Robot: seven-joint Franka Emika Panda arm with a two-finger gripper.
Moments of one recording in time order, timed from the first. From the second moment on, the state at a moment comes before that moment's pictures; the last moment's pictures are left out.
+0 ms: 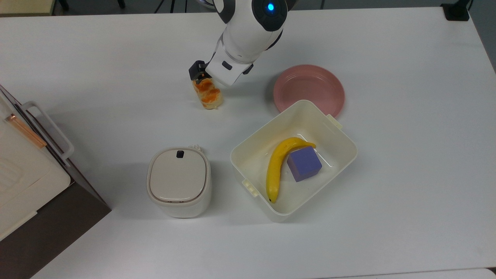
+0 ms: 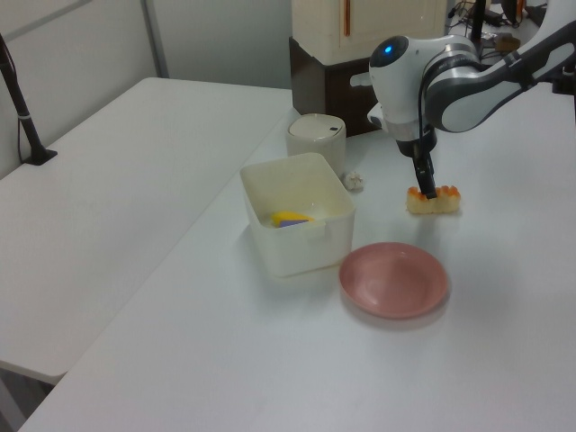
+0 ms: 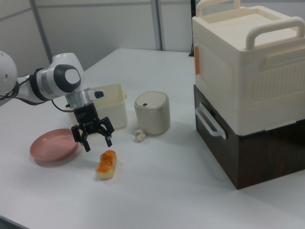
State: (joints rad) arm 0.07 0.22 0.11 -1.93 -0.37 1.86 0.02
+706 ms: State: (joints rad) arm -0.10 0.18 0.10 -1.60 -0.21 1.73 0.00
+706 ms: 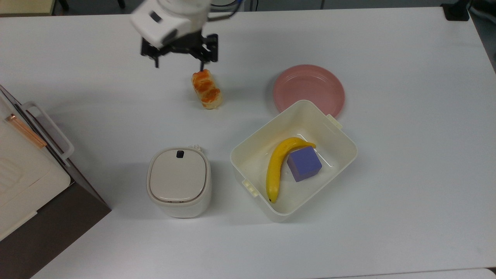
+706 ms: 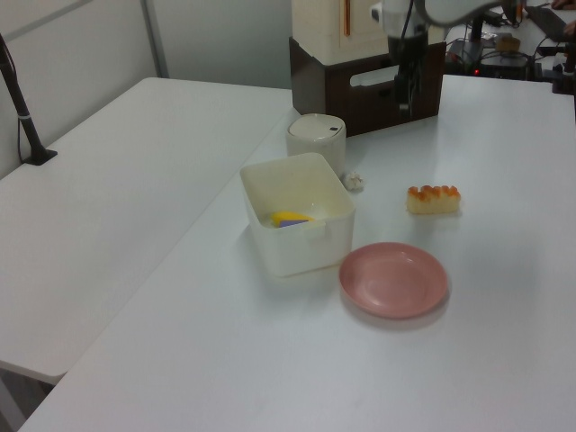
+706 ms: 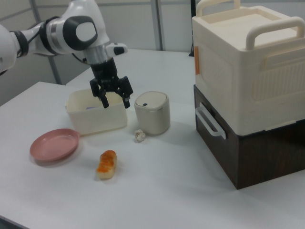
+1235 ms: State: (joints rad) arm -0.16 0.18 0.02 -1.44 0.04 1.67 0.02
